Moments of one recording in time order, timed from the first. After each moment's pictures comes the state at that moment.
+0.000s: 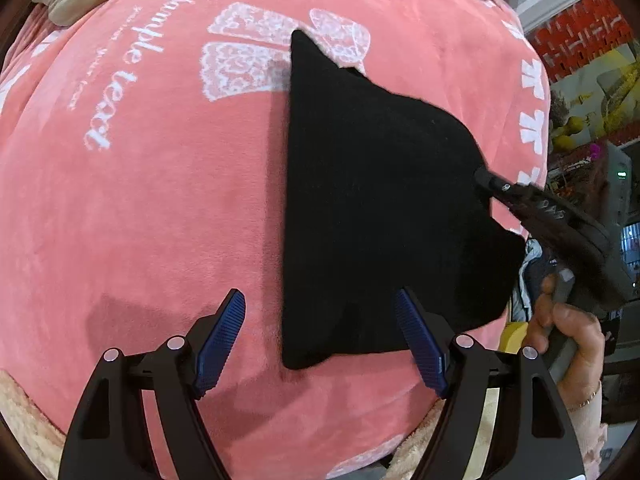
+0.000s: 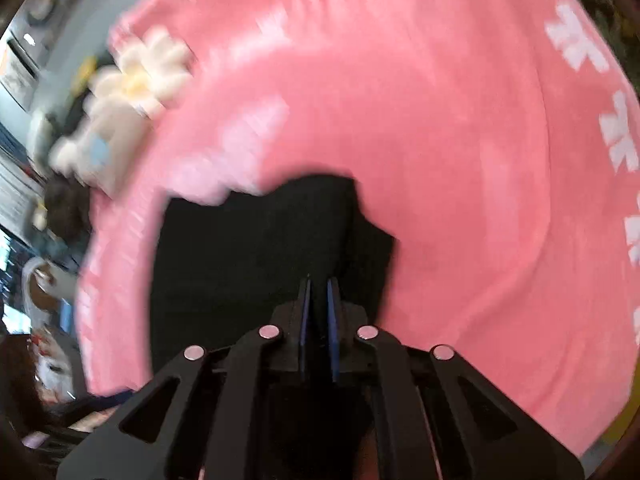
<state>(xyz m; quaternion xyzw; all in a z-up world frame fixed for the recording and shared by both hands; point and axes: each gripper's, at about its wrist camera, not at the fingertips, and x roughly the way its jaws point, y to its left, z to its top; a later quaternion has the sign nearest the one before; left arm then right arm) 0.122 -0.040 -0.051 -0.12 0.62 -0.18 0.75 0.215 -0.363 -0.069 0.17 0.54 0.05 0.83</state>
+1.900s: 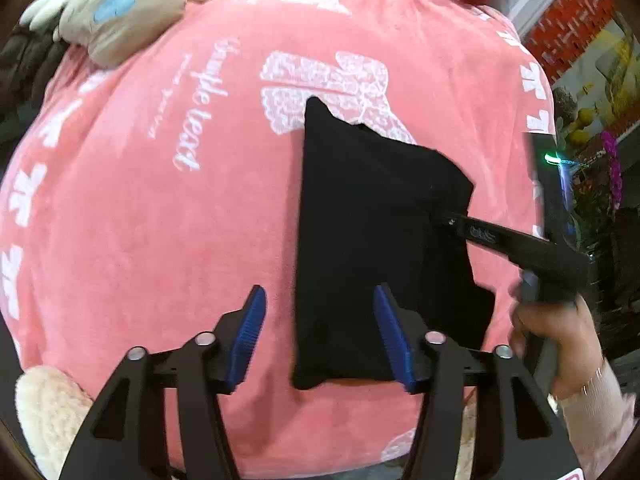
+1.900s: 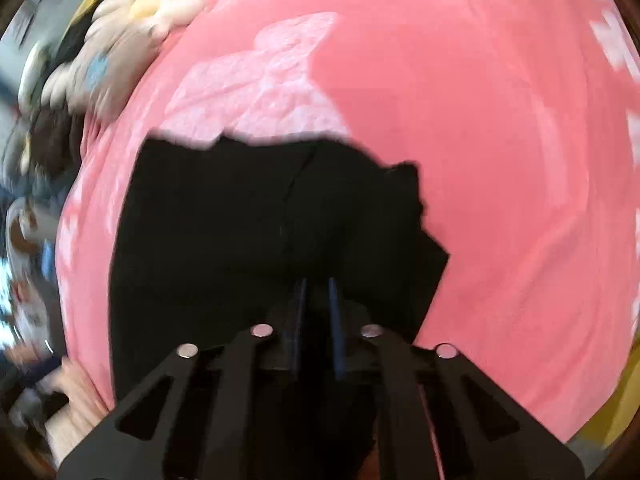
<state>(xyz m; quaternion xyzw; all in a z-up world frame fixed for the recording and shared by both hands) 0.076 0.010 0.004 -0.06 0.56 -0.14 0.81 0.195 -0.286 -0.070 0.13 0.57 0.07 0.81</state>
